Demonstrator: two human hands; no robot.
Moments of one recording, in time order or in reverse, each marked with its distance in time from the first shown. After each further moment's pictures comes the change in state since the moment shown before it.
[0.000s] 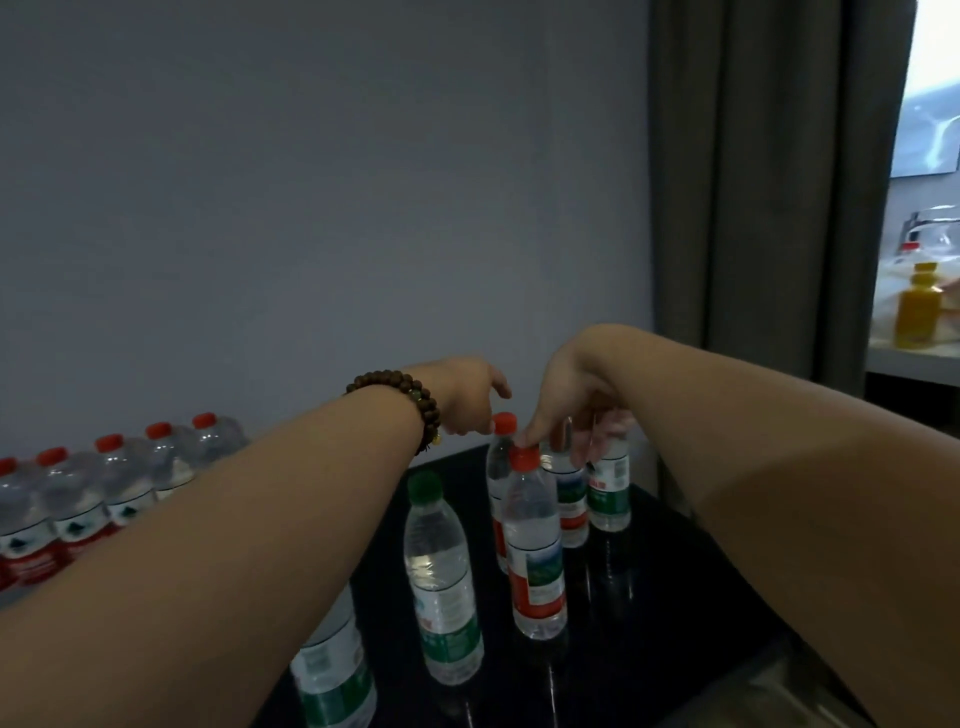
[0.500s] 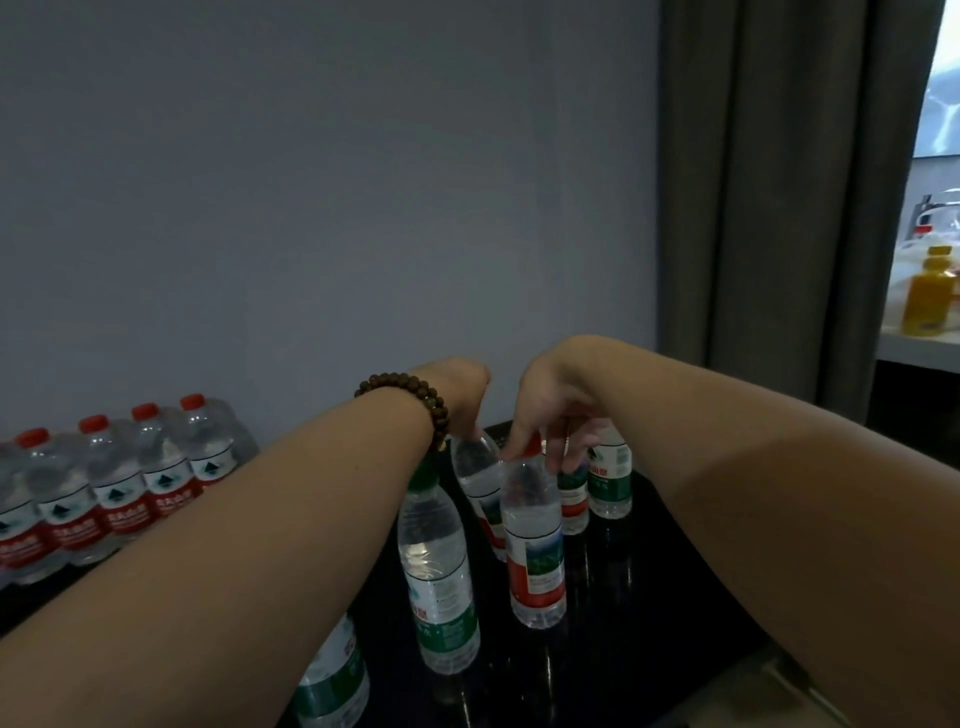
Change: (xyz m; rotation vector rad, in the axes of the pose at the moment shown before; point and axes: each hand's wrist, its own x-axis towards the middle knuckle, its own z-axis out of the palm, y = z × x) left_hand 0.008 -0.006 0.023 0.187 0.031 -0.047; right_hand 0.032 -0.015 0.023 0.010 0.012 -0.052
